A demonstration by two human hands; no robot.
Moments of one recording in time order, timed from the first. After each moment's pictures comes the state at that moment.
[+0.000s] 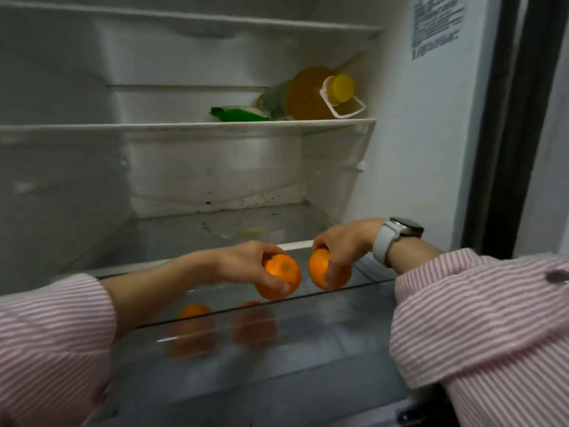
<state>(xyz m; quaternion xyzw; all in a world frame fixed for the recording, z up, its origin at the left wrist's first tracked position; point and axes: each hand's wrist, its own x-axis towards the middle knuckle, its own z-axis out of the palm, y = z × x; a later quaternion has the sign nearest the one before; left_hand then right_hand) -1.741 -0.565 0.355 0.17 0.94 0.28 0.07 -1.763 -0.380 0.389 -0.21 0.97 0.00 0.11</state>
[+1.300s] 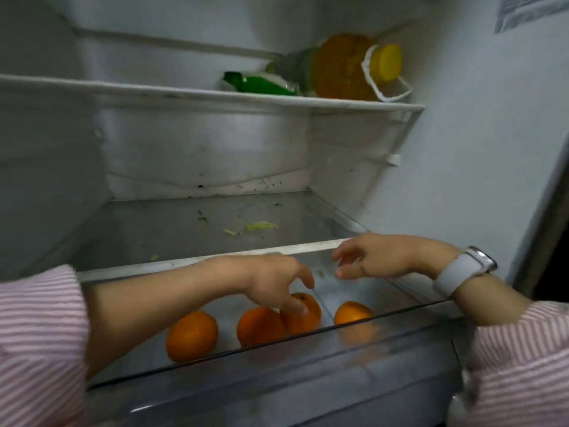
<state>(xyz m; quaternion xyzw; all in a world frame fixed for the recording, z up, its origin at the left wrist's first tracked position) -1.764 -0.562 0.353 0.30 0.95 0.03 0.09 -1.773 -0.382 0.374 -0.17 0.97 -0.11 0.12</state>
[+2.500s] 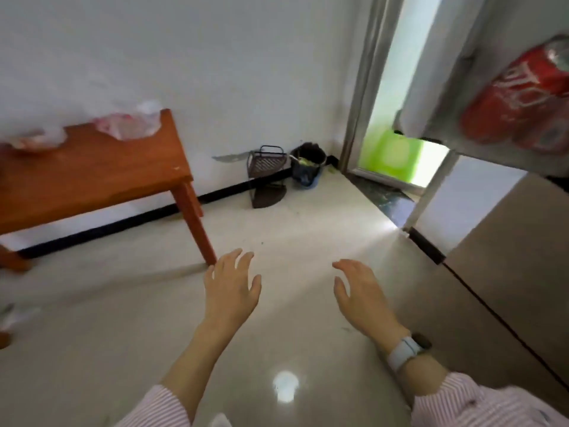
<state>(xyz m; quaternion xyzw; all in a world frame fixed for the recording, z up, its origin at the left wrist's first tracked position) -0.965 -0.640 0.007 -0.65 0.74 0.07 -0.17 -1.189 -0.599 0.019 -0.67 0.68 -0.25 0.16</state>
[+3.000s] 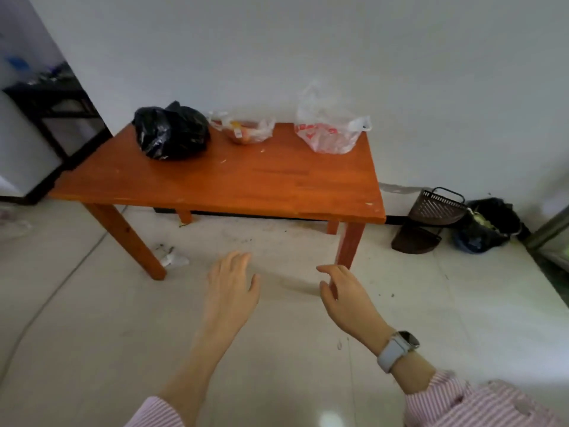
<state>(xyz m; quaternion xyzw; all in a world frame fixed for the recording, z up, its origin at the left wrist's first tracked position) -0.559 -0.733 0.019 -0.83 0.52 0.03 -0.22 -0.751 -0.813 0.022 -0.83 0.43 -0.17 0.30</state>
